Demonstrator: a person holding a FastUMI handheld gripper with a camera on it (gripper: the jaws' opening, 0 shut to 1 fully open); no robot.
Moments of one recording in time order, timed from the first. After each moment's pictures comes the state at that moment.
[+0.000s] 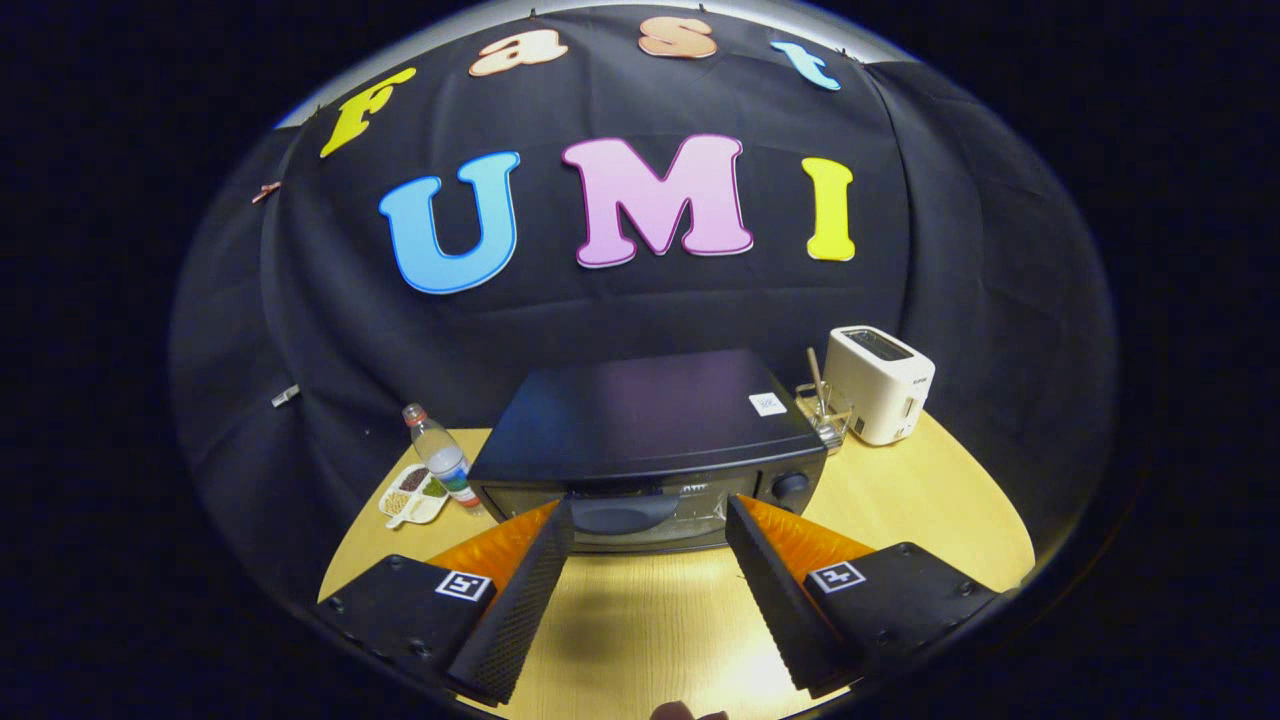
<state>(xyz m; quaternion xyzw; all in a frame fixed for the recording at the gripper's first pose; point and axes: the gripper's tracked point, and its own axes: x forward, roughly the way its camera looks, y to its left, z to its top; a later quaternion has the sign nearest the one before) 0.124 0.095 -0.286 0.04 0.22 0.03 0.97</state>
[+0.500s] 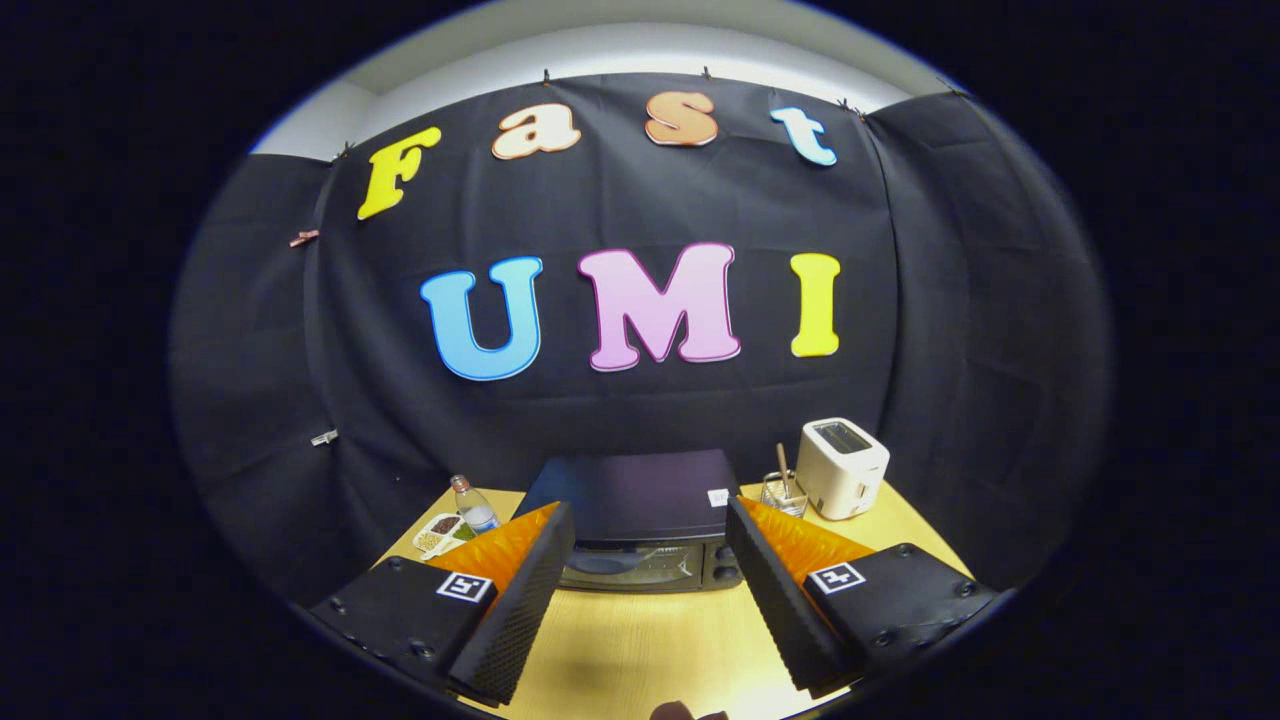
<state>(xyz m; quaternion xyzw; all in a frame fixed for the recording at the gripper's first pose) 0.057 0.048 -0.139 0.02 0.12 0.06 0.99</state>
